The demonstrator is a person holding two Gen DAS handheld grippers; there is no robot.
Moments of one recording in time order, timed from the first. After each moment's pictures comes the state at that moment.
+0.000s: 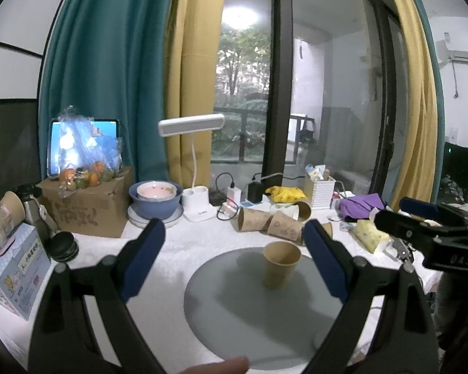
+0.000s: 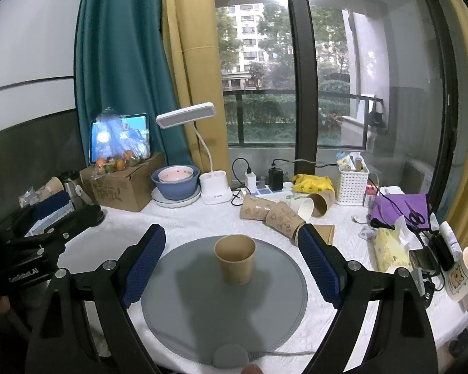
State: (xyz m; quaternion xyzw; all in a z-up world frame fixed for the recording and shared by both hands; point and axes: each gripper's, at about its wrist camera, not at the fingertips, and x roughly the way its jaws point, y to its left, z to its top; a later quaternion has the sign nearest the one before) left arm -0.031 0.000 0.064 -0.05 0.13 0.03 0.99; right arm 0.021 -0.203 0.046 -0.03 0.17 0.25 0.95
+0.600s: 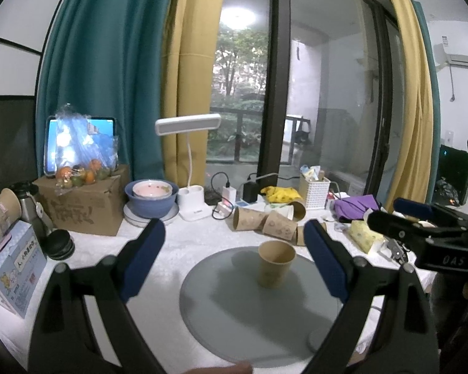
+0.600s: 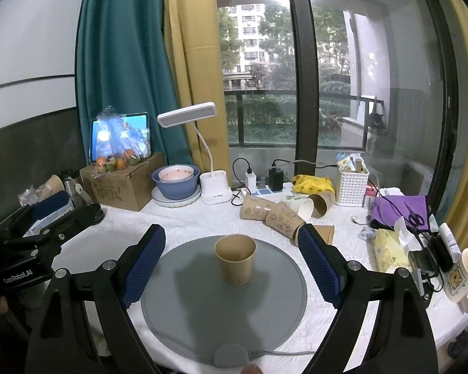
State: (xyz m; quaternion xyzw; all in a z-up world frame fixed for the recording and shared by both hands) left arm -0.033 0.001 0.064 -0.06 0.13 0.02 0.99; right arm 0.022 -0.204 0.046 -0.03 0.17 0.25 0.95
